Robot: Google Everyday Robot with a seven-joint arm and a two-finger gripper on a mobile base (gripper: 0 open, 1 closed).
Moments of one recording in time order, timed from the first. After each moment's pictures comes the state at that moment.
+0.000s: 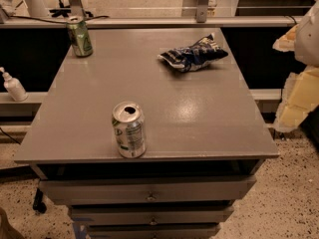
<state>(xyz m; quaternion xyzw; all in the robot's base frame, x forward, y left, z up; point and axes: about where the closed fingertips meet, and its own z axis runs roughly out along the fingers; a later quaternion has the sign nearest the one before) 0.438 -0.217 0.976 -0.60 0.78 -0.03 0.16</state>
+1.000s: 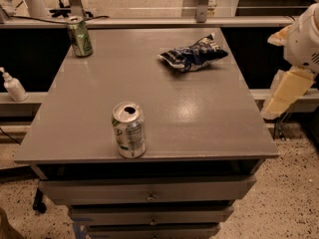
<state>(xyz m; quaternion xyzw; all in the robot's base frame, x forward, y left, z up) 0.491 -0.228 0.956 -0.60 0.77 -0.06 0.22</state>
